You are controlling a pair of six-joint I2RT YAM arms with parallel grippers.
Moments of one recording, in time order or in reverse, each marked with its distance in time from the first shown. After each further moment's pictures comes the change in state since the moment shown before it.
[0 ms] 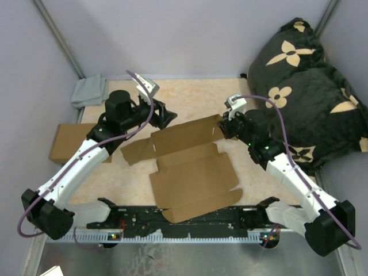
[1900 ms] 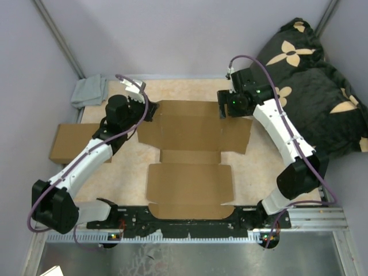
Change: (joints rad) left arm 0.111 0.103 -0.160 0.243 -0.166 -0.110; right arm -0.094 0.547 0.782 -0.860 0.179 0.164
